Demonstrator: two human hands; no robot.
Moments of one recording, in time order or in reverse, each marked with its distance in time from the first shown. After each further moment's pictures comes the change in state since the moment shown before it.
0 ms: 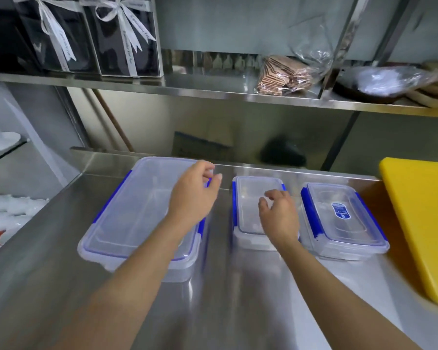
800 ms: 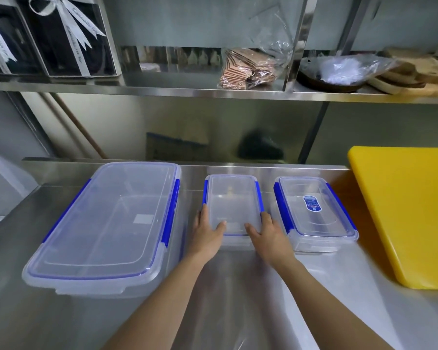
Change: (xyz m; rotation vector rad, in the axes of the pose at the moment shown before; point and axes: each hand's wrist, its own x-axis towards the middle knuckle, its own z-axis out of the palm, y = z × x) left_hand -0.036 -0.042 0.128 -0.045 -0.358 -0.386; right_hand -0.002 0.079 -0.009 -0.146 -0.322 0.160
